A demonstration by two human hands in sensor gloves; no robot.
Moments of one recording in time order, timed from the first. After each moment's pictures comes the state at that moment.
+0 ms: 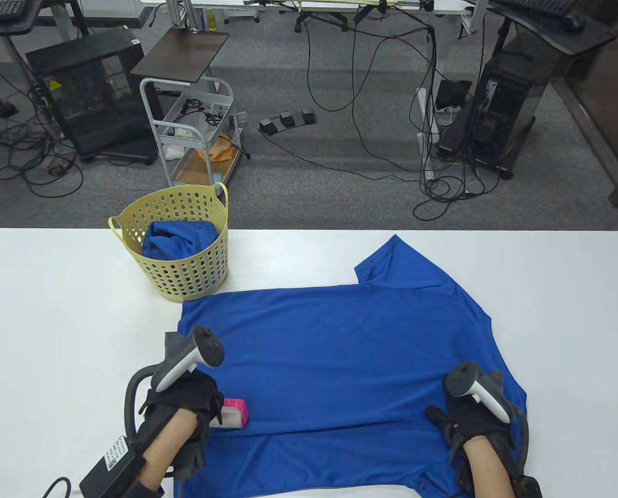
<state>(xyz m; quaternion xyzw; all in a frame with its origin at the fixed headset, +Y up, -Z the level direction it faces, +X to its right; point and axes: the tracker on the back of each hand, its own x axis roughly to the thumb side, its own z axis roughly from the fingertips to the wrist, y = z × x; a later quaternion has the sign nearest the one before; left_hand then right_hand) -0.211 -0.661 -0.344 -0.29 0.12 0.03 0.95 0.267 -0.789 -0.339 -0.17 0.31 0.93 0.12</state>
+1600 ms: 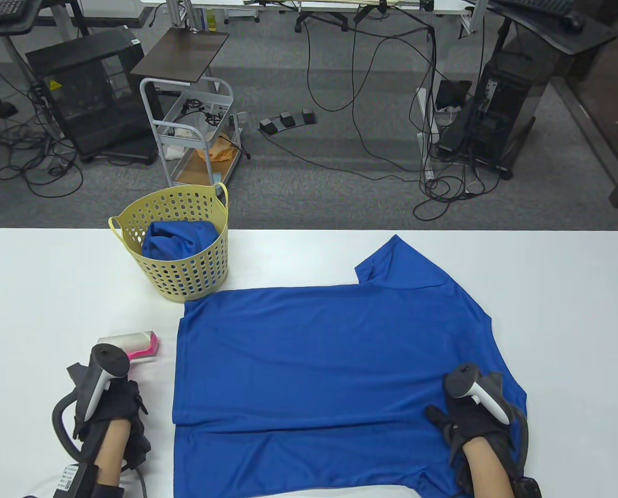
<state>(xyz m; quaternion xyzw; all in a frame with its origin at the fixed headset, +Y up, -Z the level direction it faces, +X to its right) -0.366 -0.740 -0.348 -0.16 0.31 0.11 0.93 0.266 -0.790 -0.338 -0.16 0.30 0.93 0.12</state>
